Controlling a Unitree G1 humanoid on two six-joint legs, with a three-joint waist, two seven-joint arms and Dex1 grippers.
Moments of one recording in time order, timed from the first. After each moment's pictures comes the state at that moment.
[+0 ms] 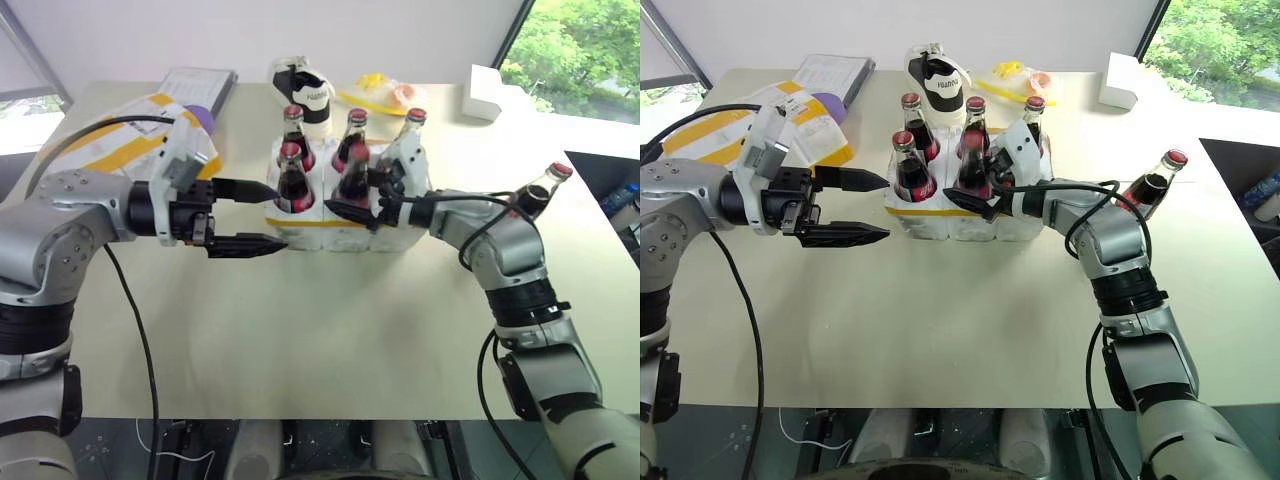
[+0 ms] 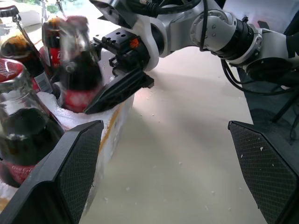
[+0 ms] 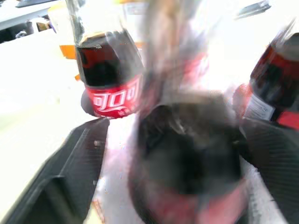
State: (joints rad) left arm -0.67 0.86 0.07 -0.25 -0.75 0.84 -1.18; right arm -0.77 -0.45 0.14 0.11 0.44 0.60 0.70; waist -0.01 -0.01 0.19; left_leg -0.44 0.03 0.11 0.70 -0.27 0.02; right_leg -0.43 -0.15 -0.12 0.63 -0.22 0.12
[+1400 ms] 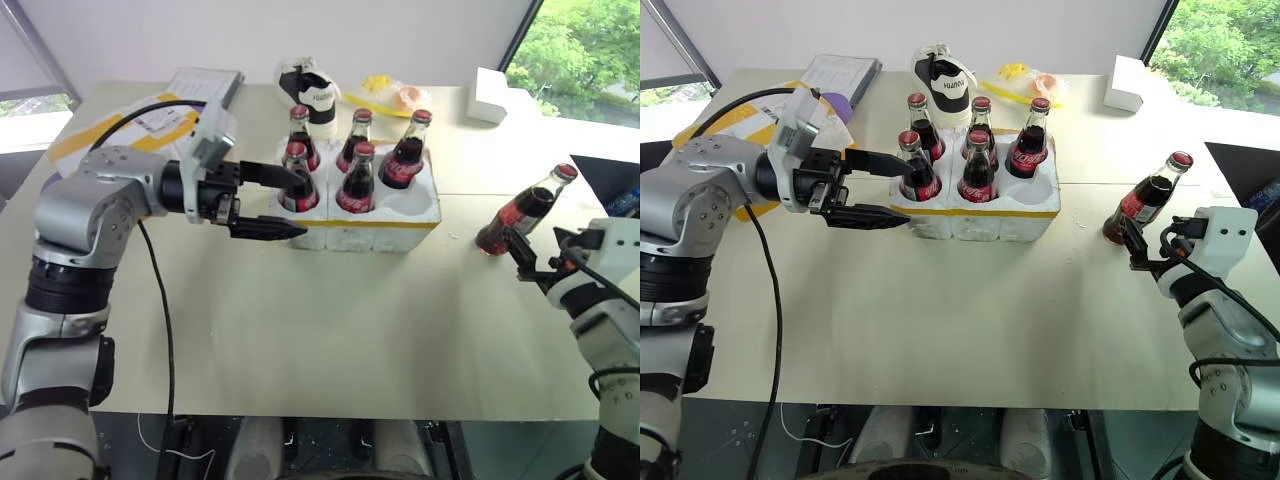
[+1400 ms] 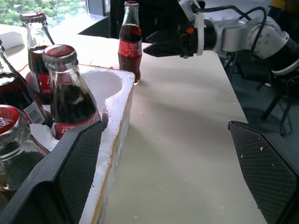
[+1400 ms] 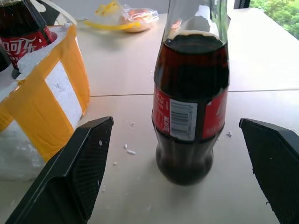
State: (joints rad) left arm -0.84 0.75 -0.06 -0.04 -0.64 0.72 -1.30; right arm -0.07 -0.48 -0.55 -0.40 0.55 0.69 0.23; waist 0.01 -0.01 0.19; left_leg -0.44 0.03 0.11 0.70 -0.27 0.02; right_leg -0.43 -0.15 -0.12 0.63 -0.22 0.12
